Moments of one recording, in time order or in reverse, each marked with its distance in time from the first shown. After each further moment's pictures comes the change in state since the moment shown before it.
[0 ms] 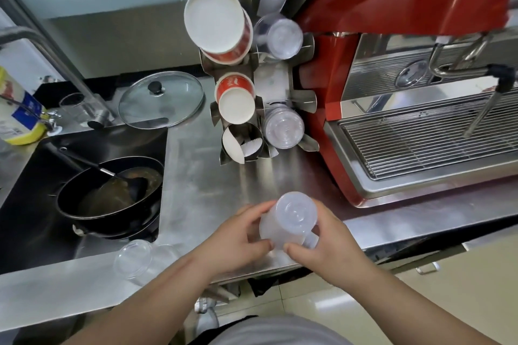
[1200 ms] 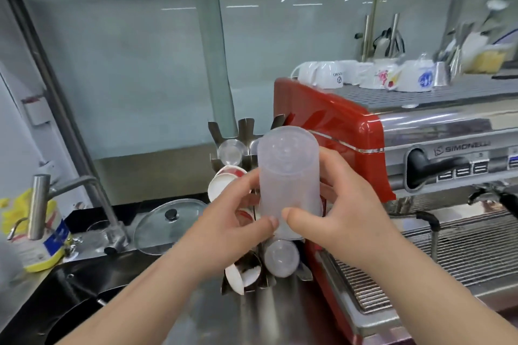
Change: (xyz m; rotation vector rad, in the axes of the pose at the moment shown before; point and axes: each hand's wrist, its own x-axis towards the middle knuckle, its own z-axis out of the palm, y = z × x) left_hand -0.017 0.229 -0.118 -0.066 0.302 0.578; right_hand 0.016 -0.221 -0.138 -0.007 0.311 -0.618
